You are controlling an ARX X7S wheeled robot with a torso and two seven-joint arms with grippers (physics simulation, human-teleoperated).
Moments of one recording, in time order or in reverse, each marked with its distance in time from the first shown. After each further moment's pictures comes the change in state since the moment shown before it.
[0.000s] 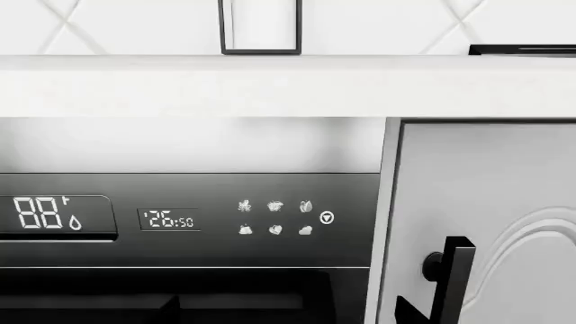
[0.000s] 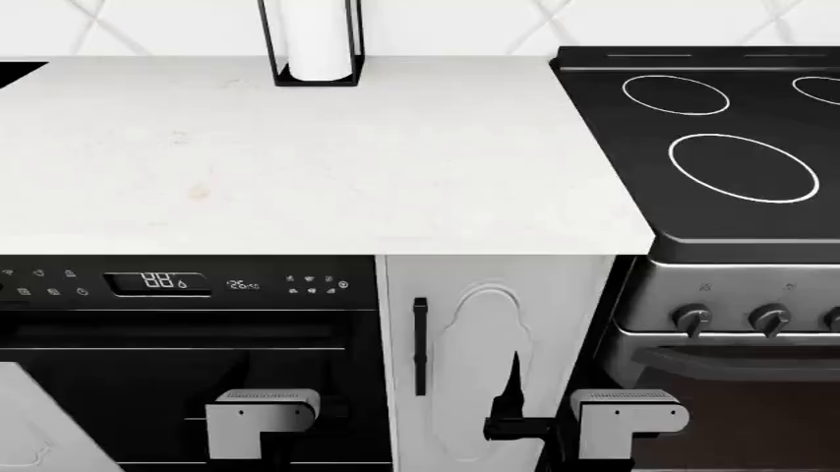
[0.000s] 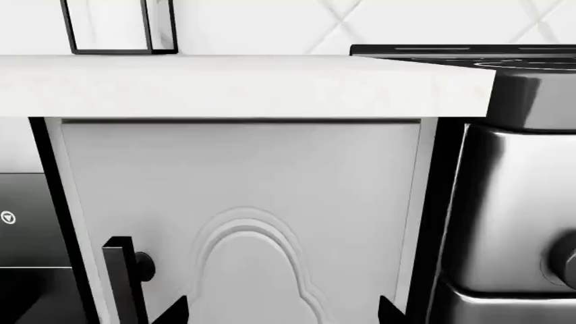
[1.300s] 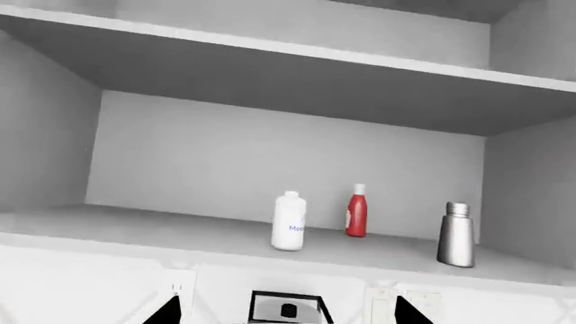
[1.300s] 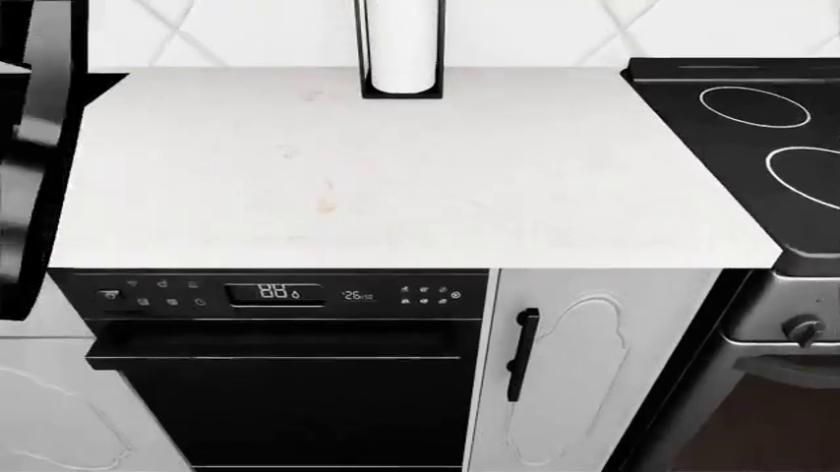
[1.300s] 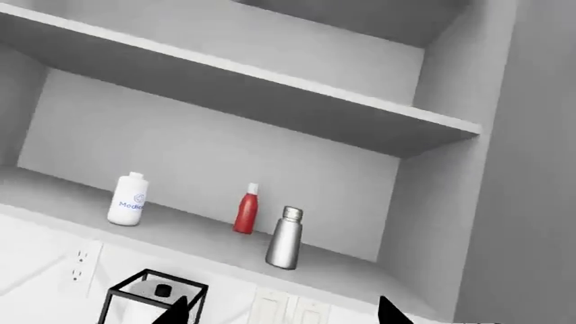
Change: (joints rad) left arm -2.126 -0.002 0.595 -1.093 -0.828 -0.472 -0.347; right arm 2.153 0.134 -0.089 0.866 -0.225 0.785 -0.420
